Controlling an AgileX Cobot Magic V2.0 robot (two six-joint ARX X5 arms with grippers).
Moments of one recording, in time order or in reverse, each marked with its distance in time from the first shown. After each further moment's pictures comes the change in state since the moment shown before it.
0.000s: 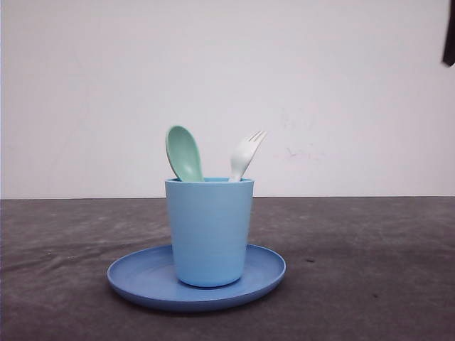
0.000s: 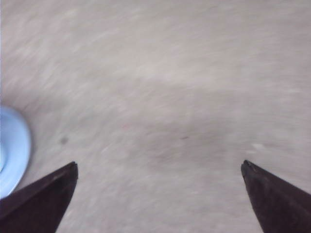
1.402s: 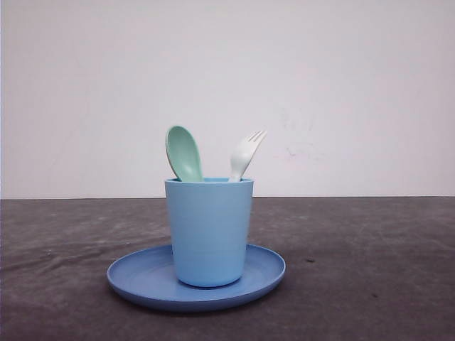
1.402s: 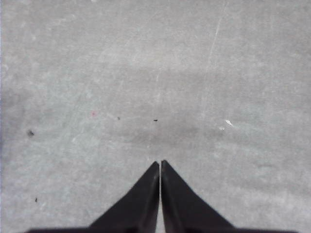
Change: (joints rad) left arm 0.004 -0.013 -0.001 -0.069 -0.108 0.000; right arm -0.089 0.005 0.001 -0.065 0.006 -0.023
